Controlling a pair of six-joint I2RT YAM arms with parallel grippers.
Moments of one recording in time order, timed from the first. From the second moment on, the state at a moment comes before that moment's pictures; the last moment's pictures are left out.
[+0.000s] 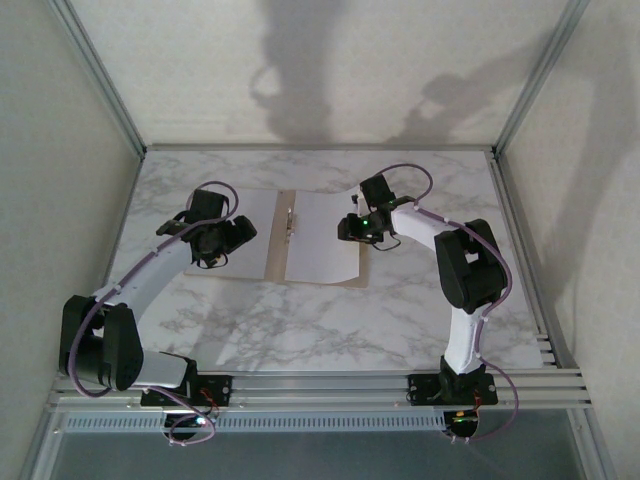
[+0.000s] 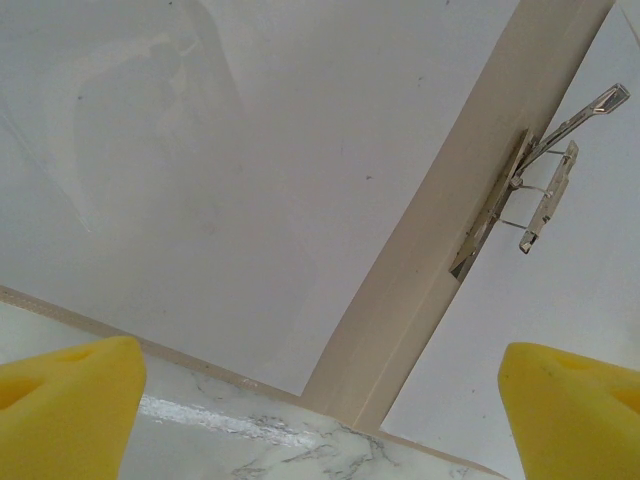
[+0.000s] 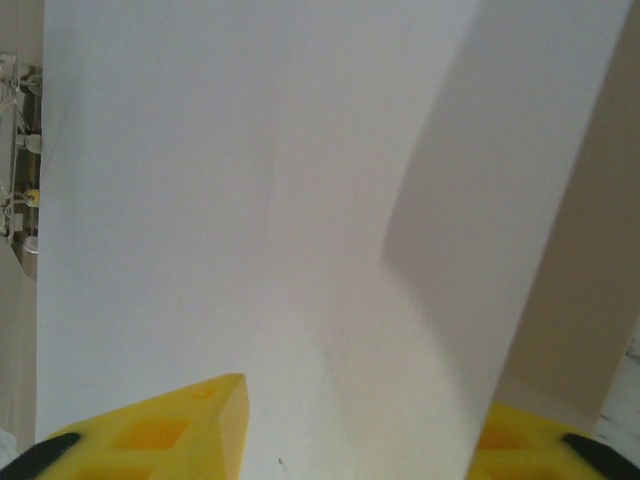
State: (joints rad) left arm -0.20 1.38 0.97 -0.61 0.06 -0.82; right arm 0.45 1.94 1.30 -0.46 -0.32 0.40
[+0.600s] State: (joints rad) left arm -0.20 1.38 0.97 -0.61 0.06 -0.82; right arm 0.45 1.94 1.36 -0.58 -0.27 0.38
